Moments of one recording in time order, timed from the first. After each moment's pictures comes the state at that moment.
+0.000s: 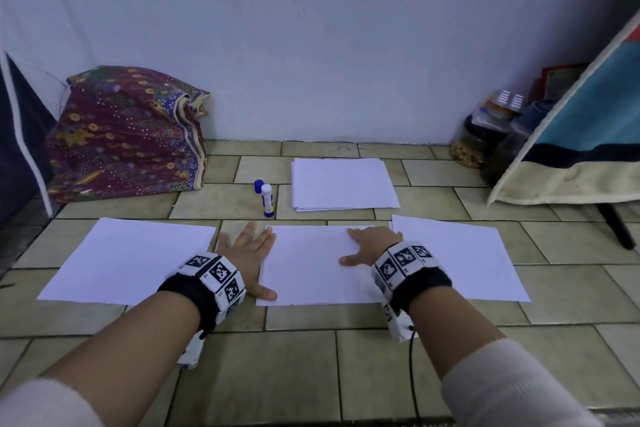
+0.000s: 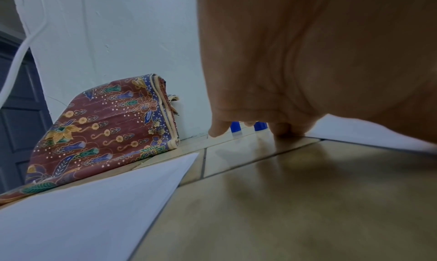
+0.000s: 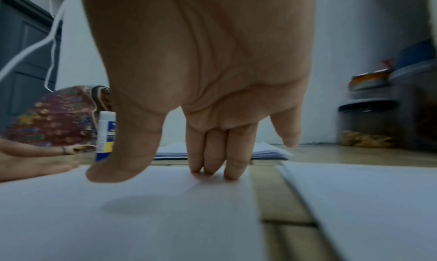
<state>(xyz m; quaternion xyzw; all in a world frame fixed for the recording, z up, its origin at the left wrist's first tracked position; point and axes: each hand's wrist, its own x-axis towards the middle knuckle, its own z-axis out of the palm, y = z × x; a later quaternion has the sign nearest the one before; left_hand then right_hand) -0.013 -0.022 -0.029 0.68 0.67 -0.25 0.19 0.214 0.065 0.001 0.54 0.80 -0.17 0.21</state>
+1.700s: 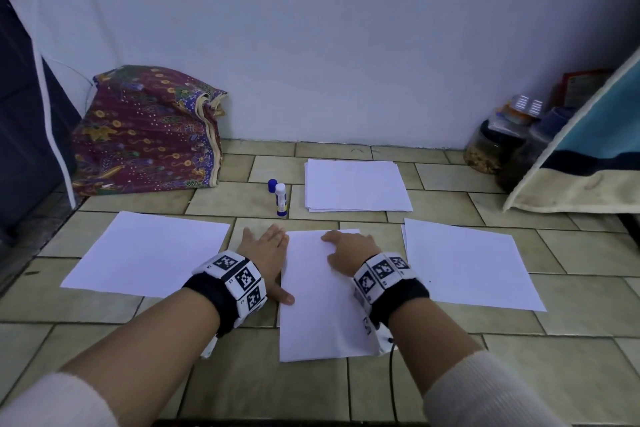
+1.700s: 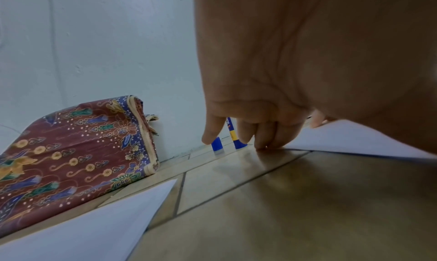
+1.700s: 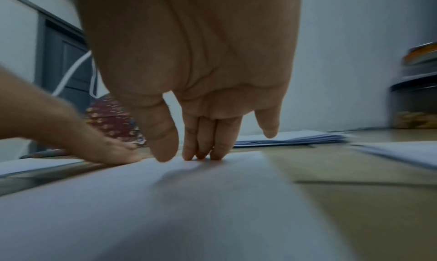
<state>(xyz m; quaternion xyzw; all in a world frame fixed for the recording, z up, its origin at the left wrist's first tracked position) 0.009 -0.026 -0.012 0.67 0.68 -0.25 0.14 0.167 0.040 -0.011 0.51 0.82 -0.22 0.11</state>
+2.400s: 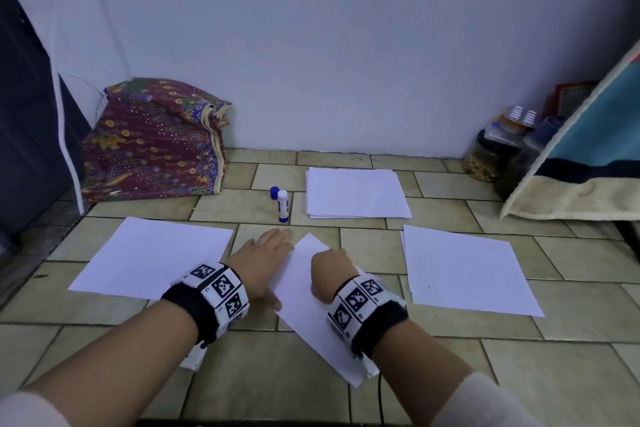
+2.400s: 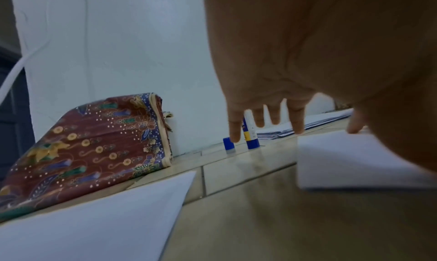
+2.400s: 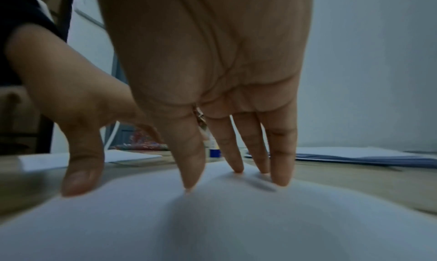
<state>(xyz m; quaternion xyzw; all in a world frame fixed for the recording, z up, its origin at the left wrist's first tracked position) -0.004 -0.042 -0.008 0.73 0.66 -0.14 0.13 0.142 -0.003 0.003 0.44 0.88 -0.08 0.18</state>
